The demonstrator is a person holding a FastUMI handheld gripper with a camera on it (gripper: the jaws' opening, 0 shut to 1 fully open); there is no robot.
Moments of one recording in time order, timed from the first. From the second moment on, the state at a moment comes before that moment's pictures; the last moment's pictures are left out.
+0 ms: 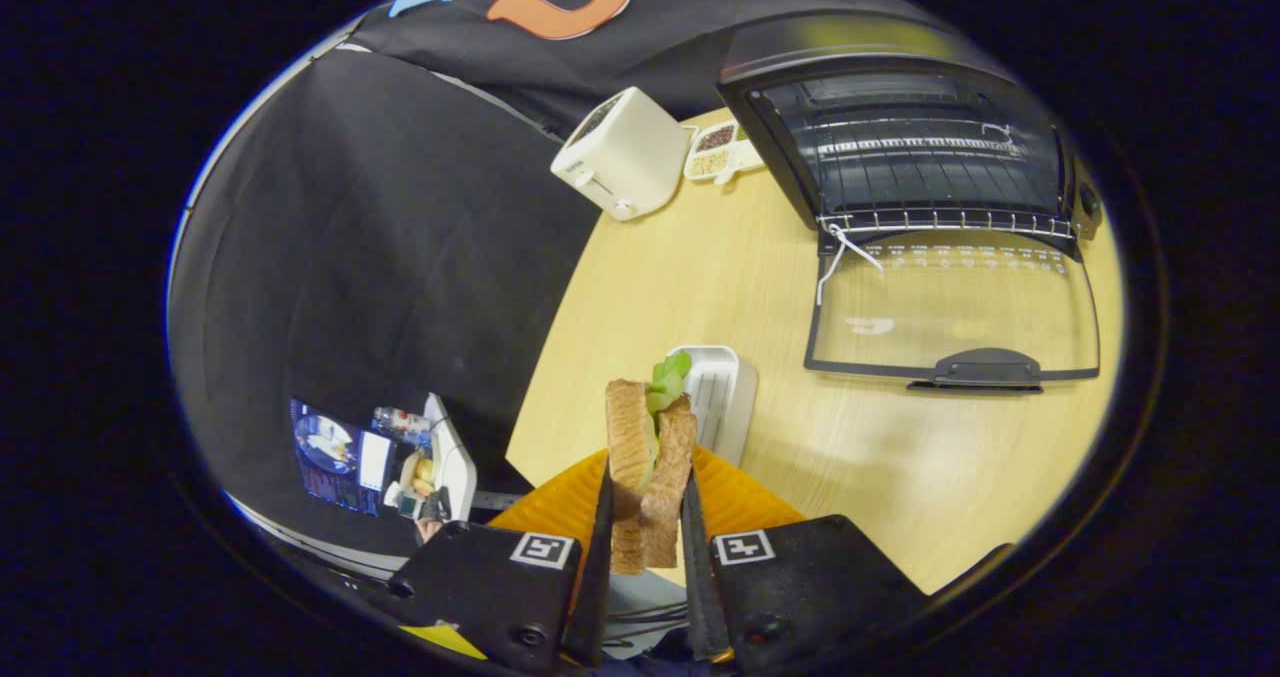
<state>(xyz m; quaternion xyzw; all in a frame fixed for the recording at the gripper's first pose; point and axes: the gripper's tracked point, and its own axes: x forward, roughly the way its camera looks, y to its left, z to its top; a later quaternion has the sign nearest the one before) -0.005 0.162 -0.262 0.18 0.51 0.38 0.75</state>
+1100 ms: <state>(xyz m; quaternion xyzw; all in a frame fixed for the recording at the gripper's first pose) 0.159 0.053 -0.243 0.47 0.32 0.22 0.79</state>
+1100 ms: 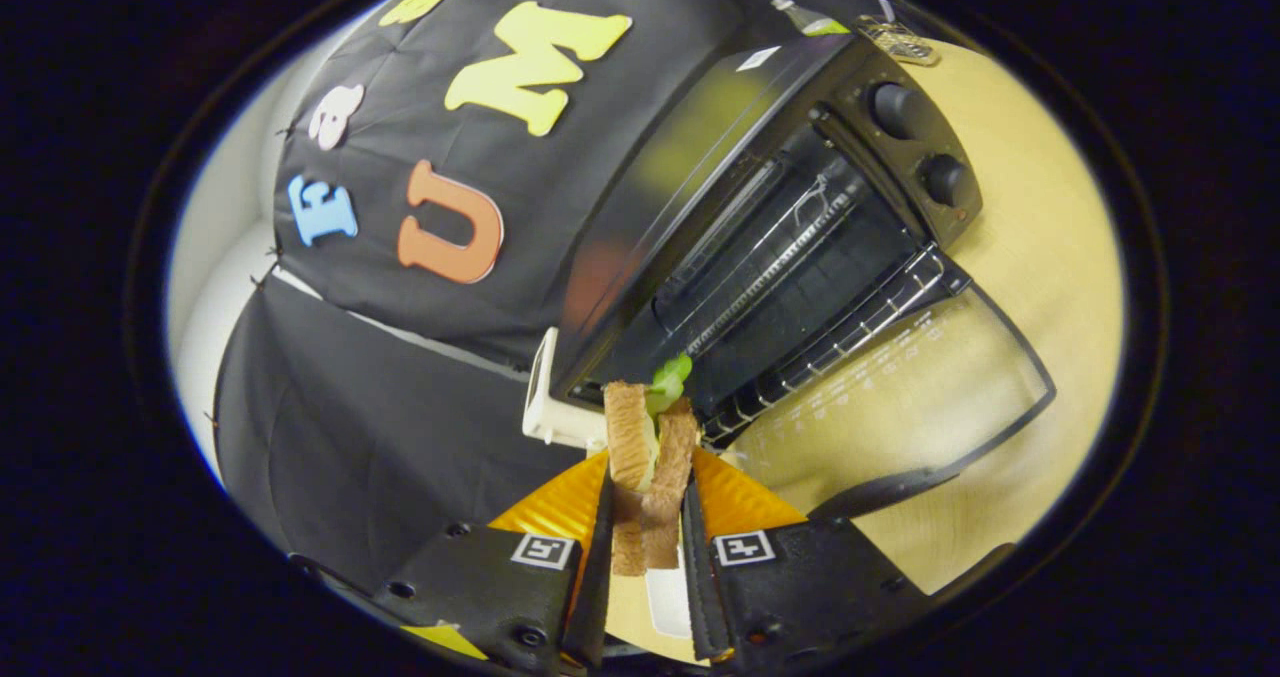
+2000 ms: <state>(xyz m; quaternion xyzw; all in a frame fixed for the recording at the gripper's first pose) 0.285 0.046 -0.288 0.52 0.21 0.11 0.82</state>
